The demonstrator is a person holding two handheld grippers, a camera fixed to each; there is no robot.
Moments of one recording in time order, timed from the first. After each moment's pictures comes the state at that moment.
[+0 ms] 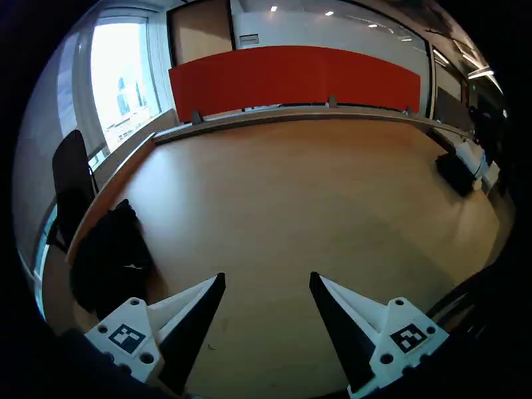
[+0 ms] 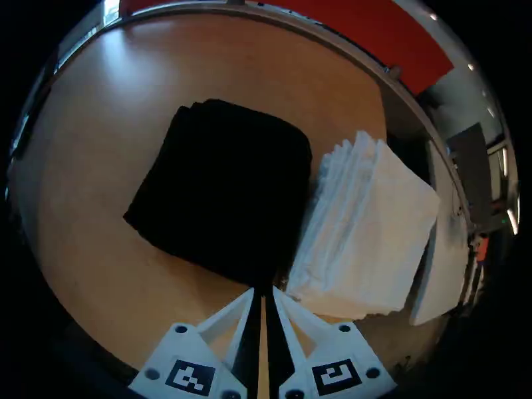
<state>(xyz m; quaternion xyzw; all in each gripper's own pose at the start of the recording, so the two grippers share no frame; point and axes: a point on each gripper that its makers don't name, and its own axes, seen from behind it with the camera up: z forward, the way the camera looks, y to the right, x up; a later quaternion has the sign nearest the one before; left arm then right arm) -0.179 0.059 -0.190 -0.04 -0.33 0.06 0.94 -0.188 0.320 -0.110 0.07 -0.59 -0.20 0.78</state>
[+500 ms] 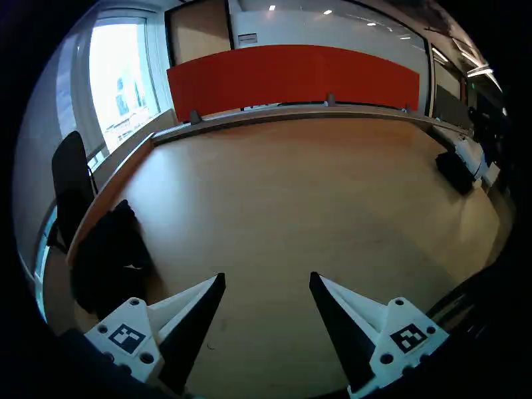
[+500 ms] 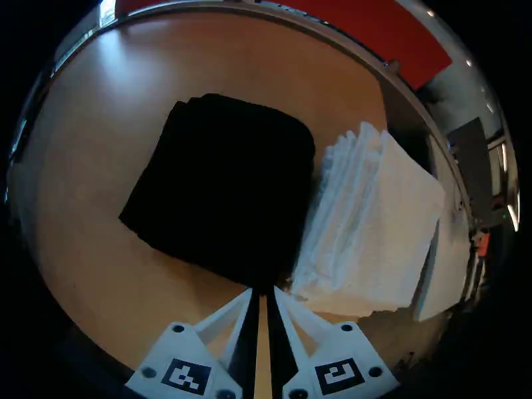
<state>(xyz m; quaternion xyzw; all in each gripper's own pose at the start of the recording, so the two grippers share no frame) -0.179 0.062 -0.190 -0.04 -0.33 0.06 0.94 -0.197 0.318 -0.111 0.06 -0.59 -0.19 0.78</state>
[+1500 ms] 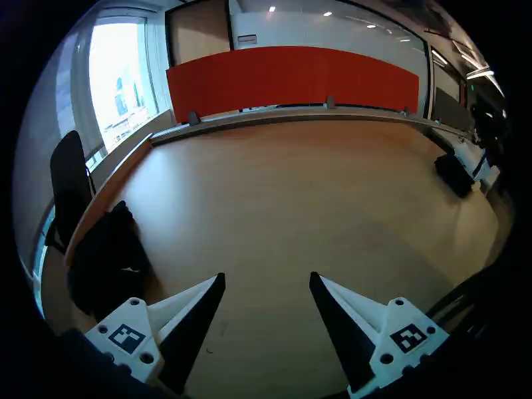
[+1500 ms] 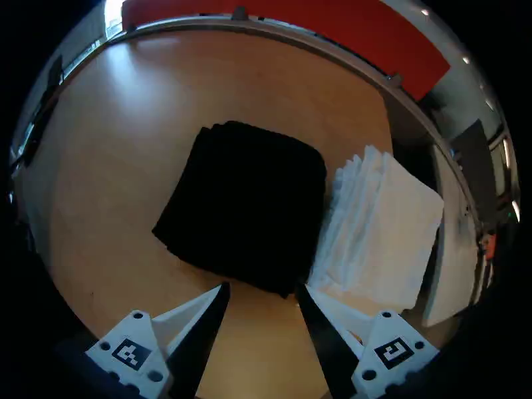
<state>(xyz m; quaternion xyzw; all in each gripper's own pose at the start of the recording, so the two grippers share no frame) -0.178 0.062 -0.185 -0.04 -0.33 0.05 0.94 -0.181 0.289 -0.110 0.09 -0.56 -0.16 0.81</state>
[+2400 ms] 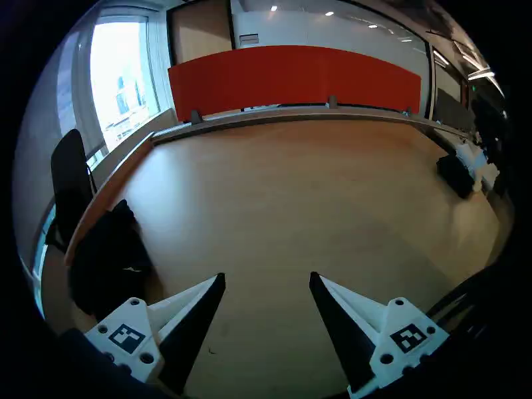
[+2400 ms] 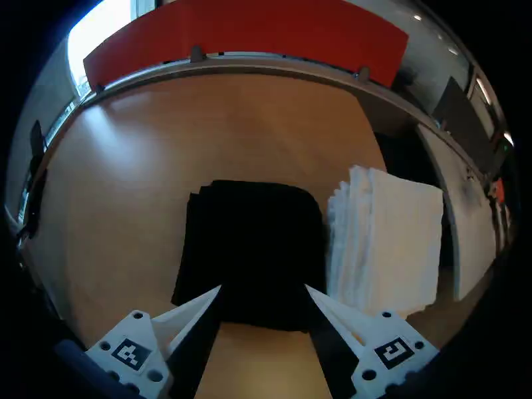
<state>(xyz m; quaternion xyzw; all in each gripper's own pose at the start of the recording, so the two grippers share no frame) -0.180 0.058 -0.182 -0.04 -0.33 0.05 0.94 -0.170 0.263 -0.065 0.05 -0.51 -0.04 0.86</state>
